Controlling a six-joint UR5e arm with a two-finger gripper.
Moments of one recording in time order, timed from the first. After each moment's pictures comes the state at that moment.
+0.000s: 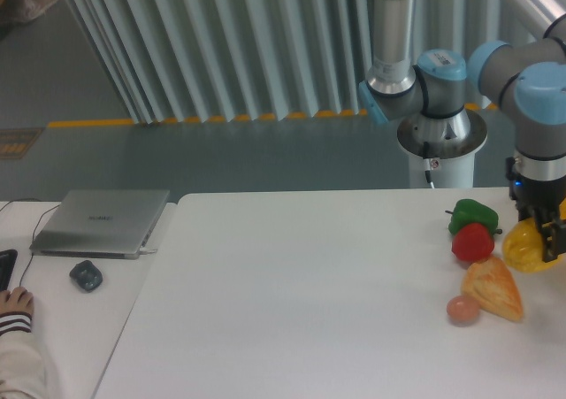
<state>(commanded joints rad) 2.60 -1.82 -1.53 -1.33 1.59 1.82</state>
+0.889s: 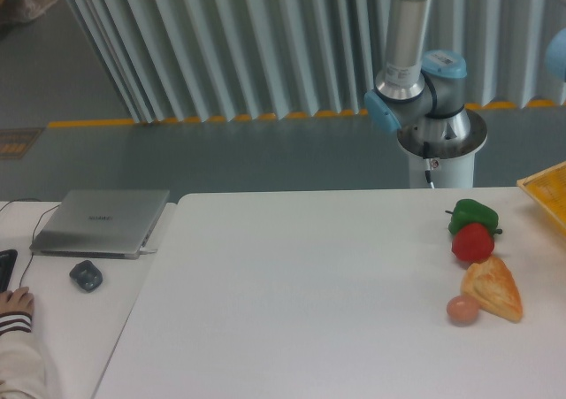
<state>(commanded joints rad) 2.85 -1.84 -1.55 -1.34 1.58 2.40</state>
